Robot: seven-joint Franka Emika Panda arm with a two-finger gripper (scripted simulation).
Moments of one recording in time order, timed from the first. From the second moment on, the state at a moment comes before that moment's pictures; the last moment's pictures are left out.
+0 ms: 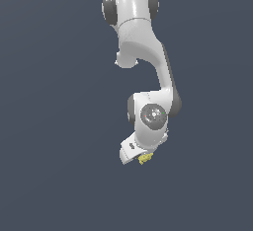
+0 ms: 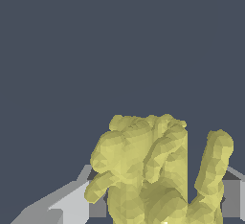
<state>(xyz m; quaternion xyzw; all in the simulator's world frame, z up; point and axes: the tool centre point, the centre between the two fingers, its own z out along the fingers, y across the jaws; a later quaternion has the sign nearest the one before) 0.119 0.069 0.047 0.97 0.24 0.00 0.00</state>
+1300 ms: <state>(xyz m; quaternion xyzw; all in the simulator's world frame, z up) 0.094 -0.026 0.107 0.97 0.24 0.00 0.00</state>
